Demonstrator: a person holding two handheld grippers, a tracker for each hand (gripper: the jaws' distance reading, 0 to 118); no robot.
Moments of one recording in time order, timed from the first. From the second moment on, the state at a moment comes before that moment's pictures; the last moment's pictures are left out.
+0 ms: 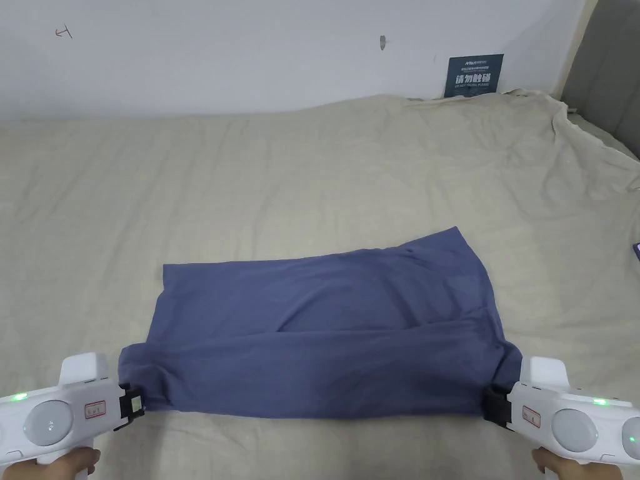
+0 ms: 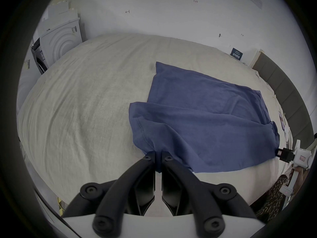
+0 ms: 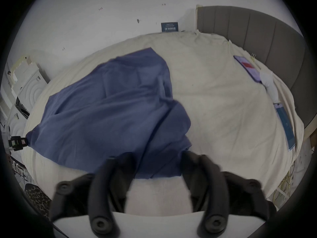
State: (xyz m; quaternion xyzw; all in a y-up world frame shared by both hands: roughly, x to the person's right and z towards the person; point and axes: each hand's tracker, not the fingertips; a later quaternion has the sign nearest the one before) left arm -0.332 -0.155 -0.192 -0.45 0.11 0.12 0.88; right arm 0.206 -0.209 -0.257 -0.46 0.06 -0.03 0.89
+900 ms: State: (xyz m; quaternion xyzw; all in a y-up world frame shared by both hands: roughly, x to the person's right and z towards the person) left arm -0.324 -0.156 -0.089 -0.46 0.12 0.15 0.87; right arm 0.267 -0.176 -0.170 -0.43 0.07 -0.05 0.90
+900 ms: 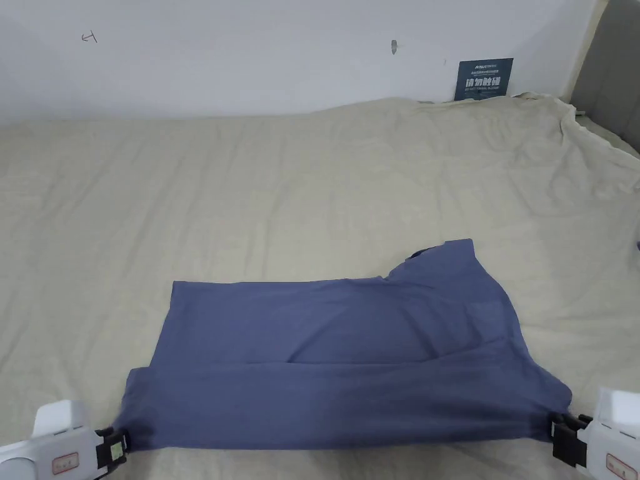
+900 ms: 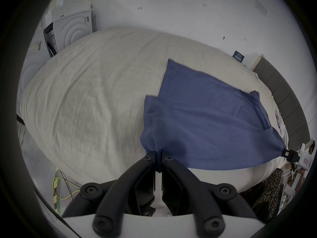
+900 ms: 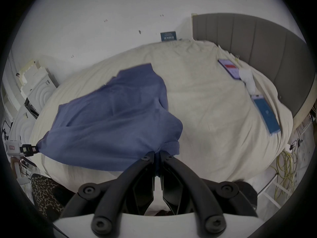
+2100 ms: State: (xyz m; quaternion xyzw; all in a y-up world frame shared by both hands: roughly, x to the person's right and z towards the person) left arm -0.261 -0.038 -0.125 -0.21 0.11 0.05 0.97; right arm 0.207 -0.022 -0.175 -0.18 0.06 0.02 0.98
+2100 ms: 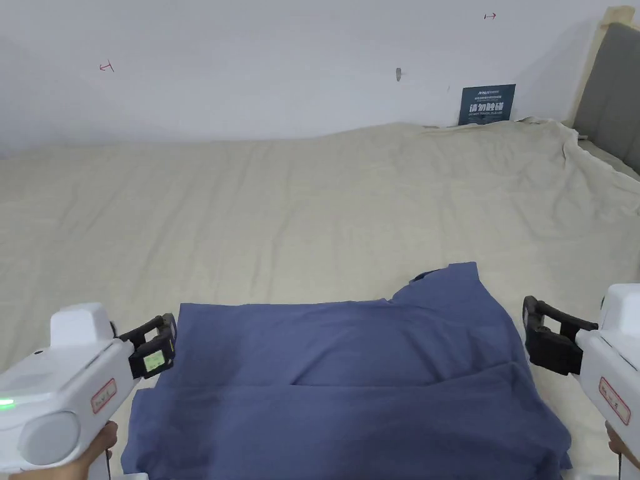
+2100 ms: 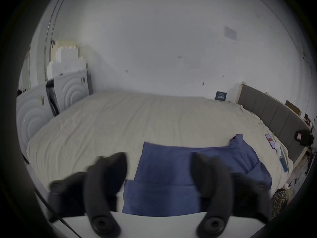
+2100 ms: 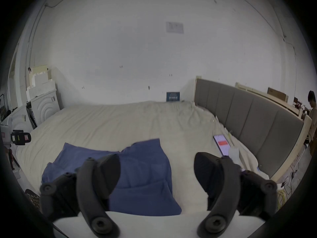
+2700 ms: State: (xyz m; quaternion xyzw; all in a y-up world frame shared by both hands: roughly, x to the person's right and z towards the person) left arm -0.291 -0.073 -0.234 -0.29 0.09 0.07 0.95; right arm 0.194 -0.032 -0.219 -0.17 0.08 0.03 0.98
